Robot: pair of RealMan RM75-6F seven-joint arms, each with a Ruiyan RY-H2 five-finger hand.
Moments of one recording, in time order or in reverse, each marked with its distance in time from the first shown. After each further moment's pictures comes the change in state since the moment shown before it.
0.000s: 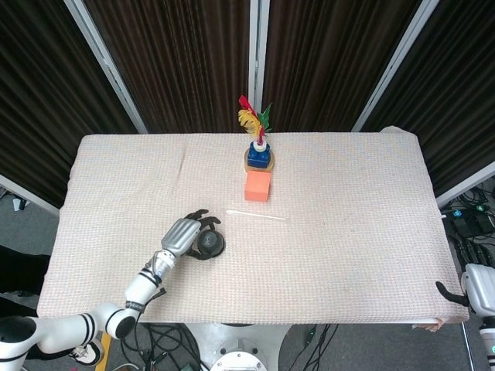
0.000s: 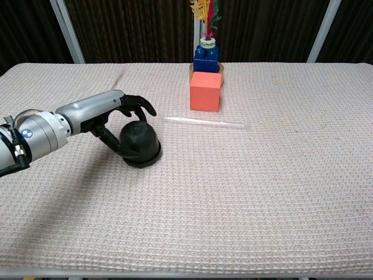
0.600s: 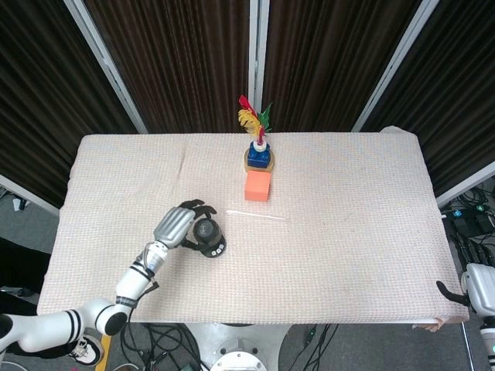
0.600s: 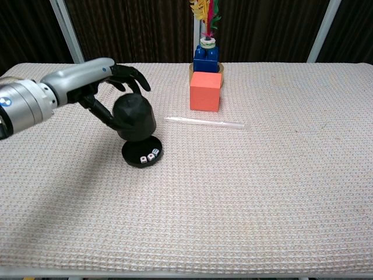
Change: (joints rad) left arm -0.002 0.141 -0.057 -0.166 -0.043 0.023 0.072; right arm -0.001 0.001 0.001 0.000 -0.002 0.003 0.005
